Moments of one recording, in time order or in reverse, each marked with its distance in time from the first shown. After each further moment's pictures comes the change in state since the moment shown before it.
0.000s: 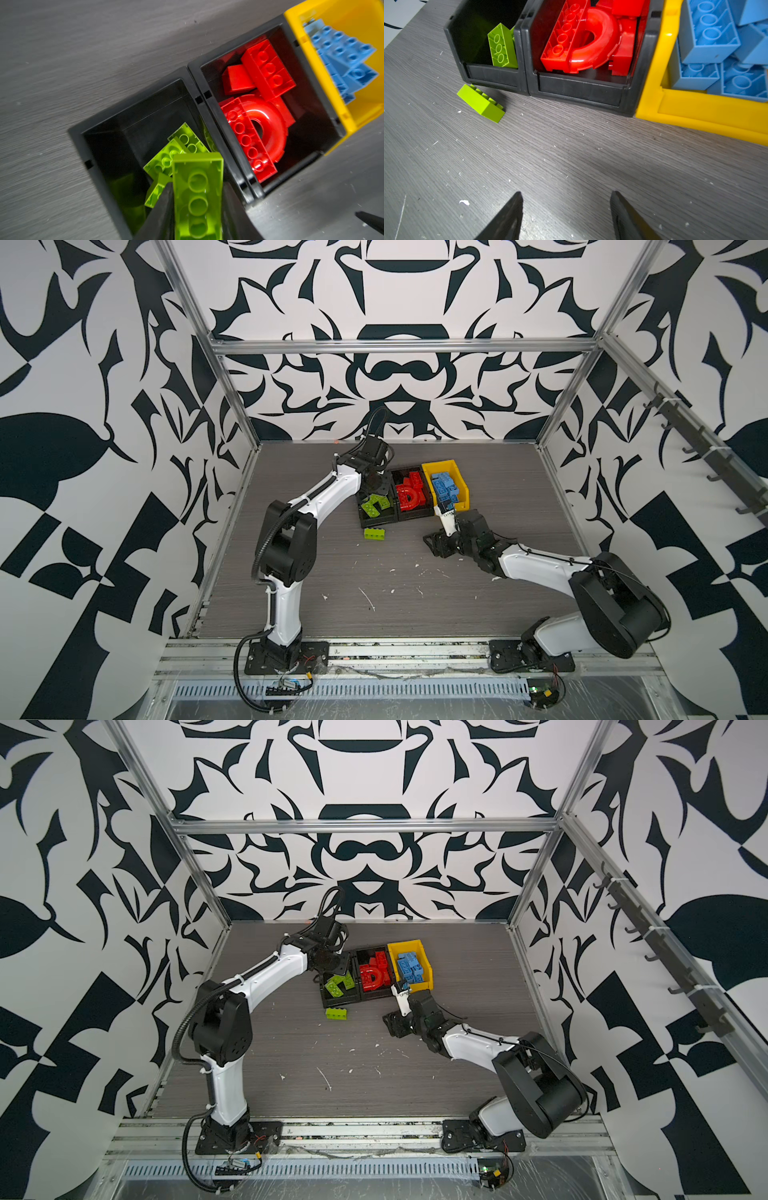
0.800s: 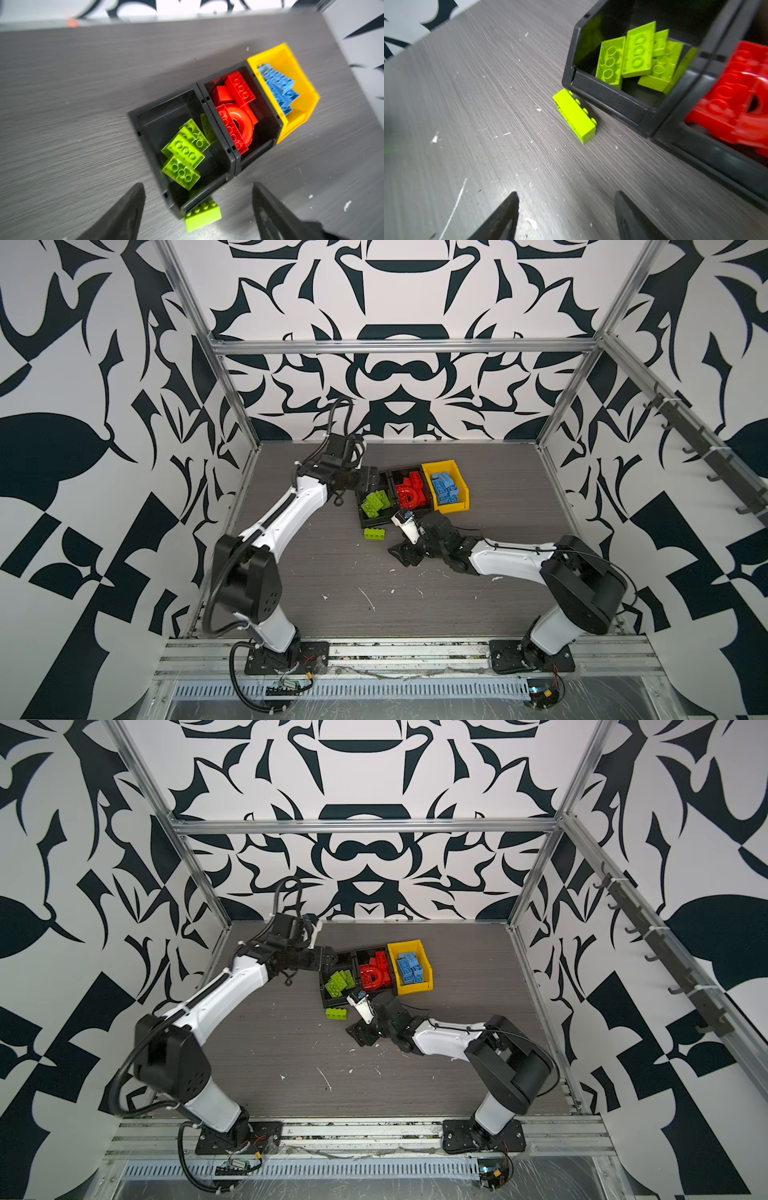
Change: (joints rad) left arm 0.125 -0.452 -0.335 0.124 0.136 -0.027; right arm 0.235 0.220 0.207 0.033 -0.050 -0.150
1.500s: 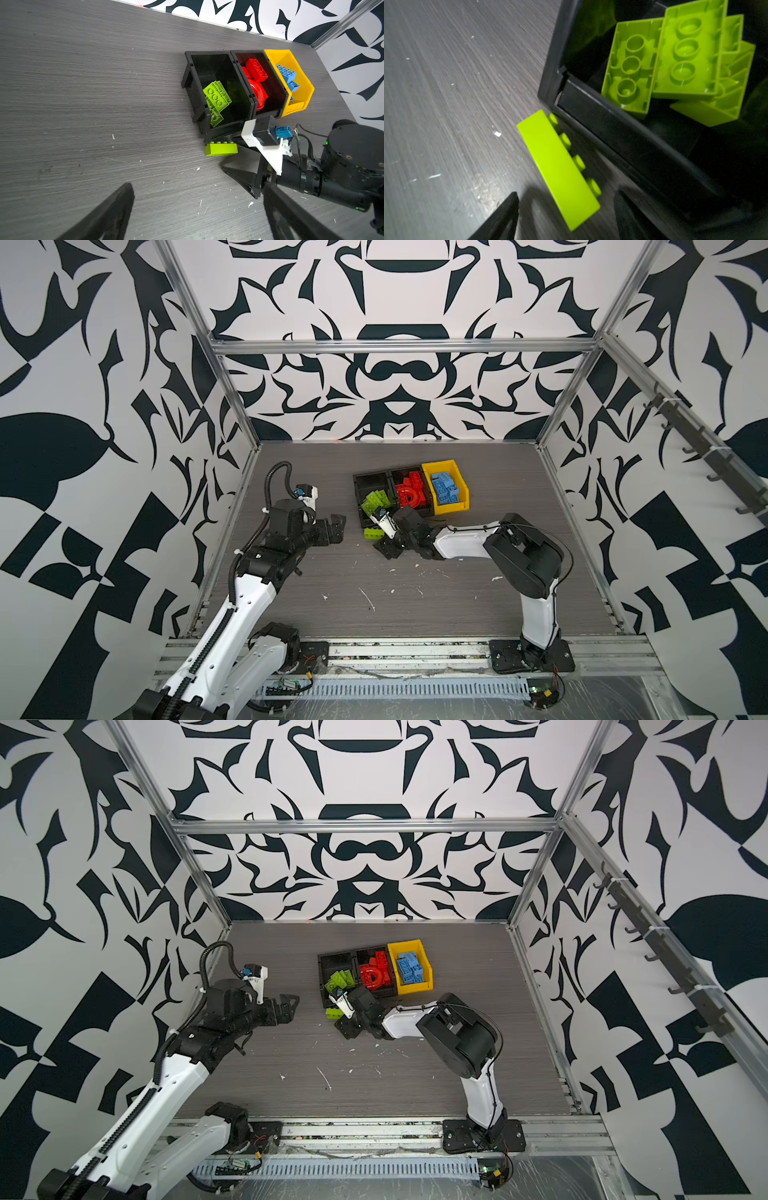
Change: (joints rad) left arm 0.101 -0.682 -0.615 0.081 -0.028 -0.091; right arm 0.026 0.331 0.280 -0.029 0.095 -0.087
